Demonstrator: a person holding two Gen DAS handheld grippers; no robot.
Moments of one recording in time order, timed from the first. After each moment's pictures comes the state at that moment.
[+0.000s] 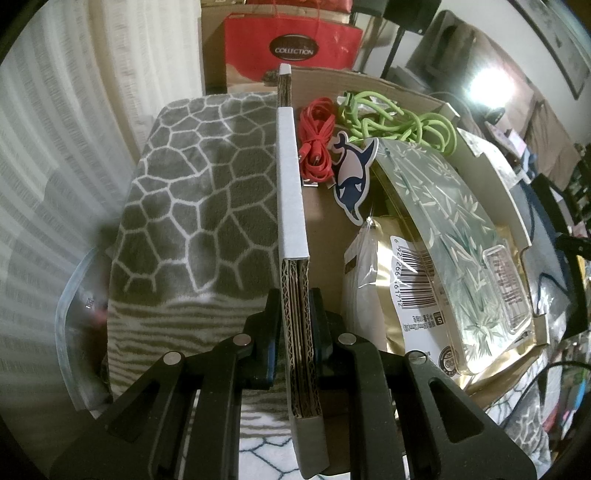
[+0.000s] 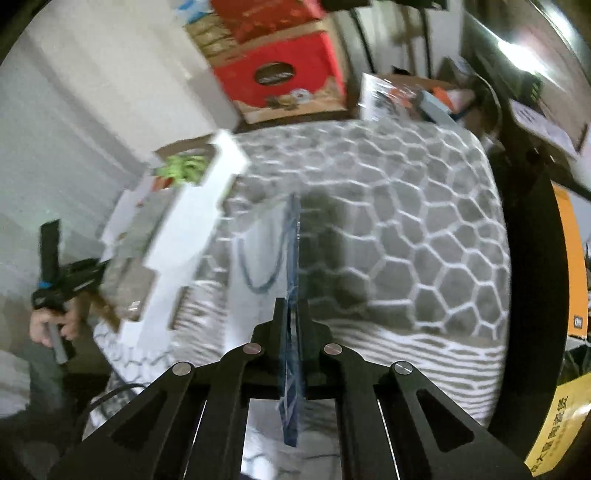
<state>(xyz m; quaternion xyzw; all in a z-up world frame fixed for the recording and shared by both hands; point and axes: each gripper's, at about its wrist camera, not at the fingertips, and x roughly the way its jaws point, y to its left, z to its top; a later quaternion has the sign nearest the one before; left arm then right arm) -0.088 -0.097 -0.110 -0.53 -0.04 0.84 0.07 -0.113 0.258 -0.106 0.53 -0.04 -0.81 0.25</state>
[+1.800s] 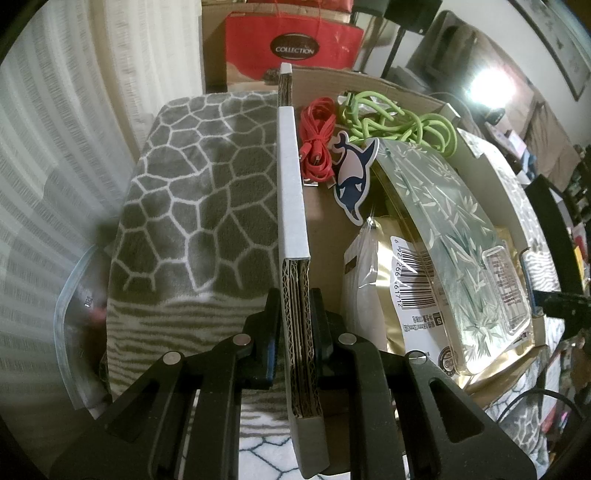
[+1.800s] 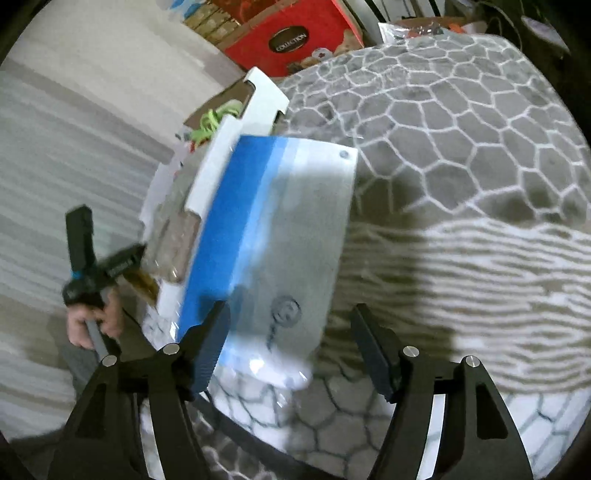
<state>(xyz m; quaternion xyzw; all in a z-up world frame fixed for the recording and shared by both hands) -0.085 -0.096 -0.111 -0.53 -0.04 0.84 0.07 -0.088 0.230 -0.157 0.57 -0.18 -0.75 0.29</state>
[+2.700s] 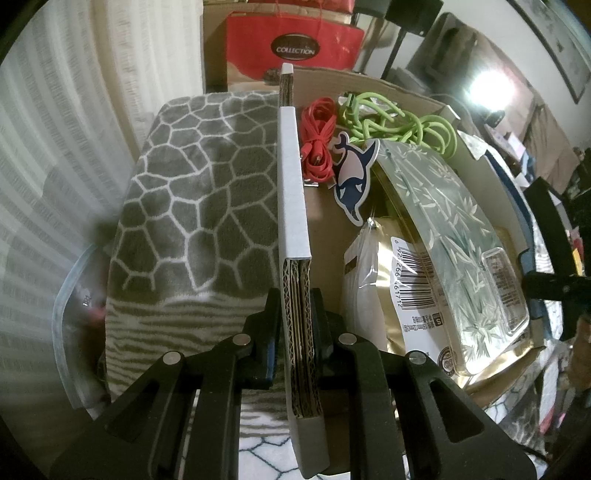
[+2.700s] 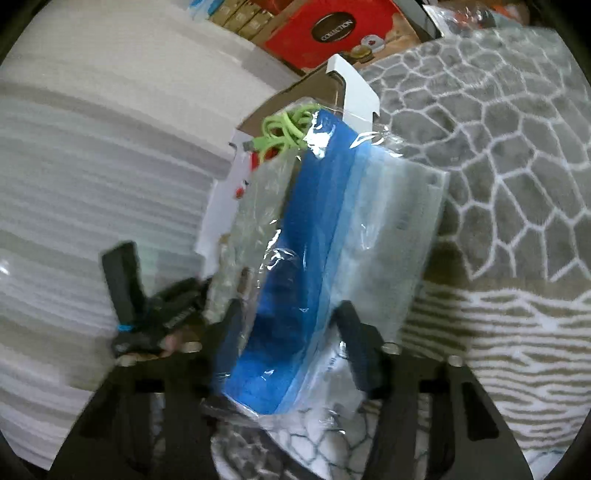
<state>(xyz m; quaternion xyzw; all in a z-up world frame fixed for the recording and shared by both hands) -0.085 -0.097 -0.111 -0.53 -0.04 0.84 0.07 -0.125 0.148 -0.141 0.56 -0.21 -0.72 0.35</state>
